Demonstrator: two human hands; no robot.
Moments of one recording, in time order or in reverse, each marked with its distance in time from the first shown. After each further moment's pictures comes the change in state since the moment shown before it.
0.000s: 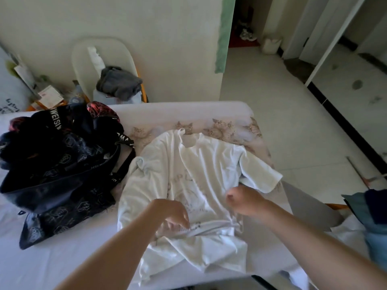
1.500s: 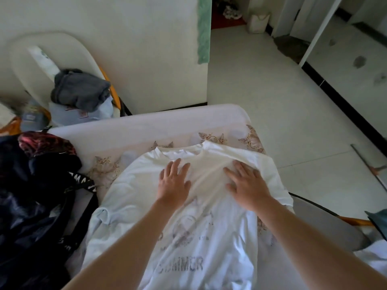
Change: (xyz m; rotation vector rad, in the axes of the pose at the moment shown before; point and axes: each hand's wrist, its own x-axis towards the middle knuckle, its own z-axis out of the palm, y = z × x) left_hand 0.187 0.008 -0.153 0.061 1.048 0.113; right_hand 0.167 0.084 -0.058 -0.312 0.185 0.127
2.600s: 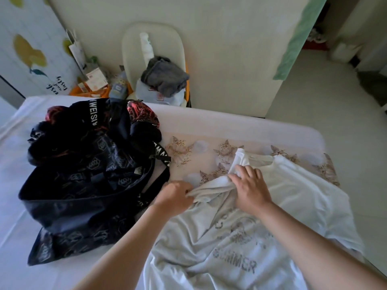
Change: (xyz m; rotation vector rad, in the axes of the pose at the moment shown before) left_hand -0.124 -0.136 -0.087 -0.273 -0.162 -0.322; right_hand 0.029 -0.180 -0.028 -0.084 0.314 -0.465
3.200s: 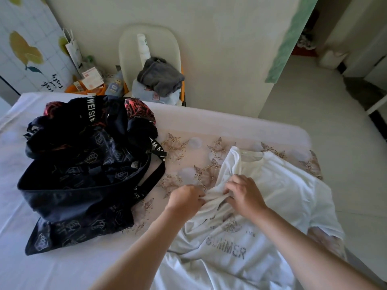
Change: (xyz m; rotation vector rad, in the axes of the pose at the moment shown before) left_hand -0.029 0.050 0.023 0.142 0.033 0.061; right_hand -0.040 -0.008 0.001 0.304 0.054 0.012
